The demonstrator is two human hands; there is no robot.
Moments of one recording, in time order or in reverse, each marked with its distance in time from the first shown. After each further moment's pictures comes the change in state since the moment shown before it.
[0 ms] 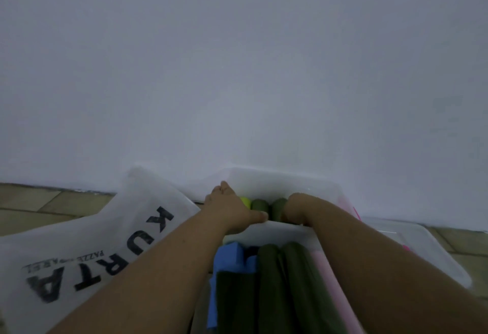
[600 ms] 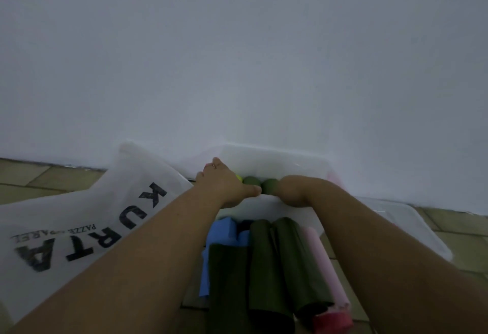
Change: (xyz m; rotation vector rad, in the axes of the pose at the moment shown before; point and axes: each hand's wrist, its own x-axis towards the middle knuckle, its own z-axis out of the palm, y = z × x) left_hand -0.003 0.005 -0.001 0.013 0.041 -0.019; right_hand -0.013 0.002 0.000 -0.246 -0.049 -0.239
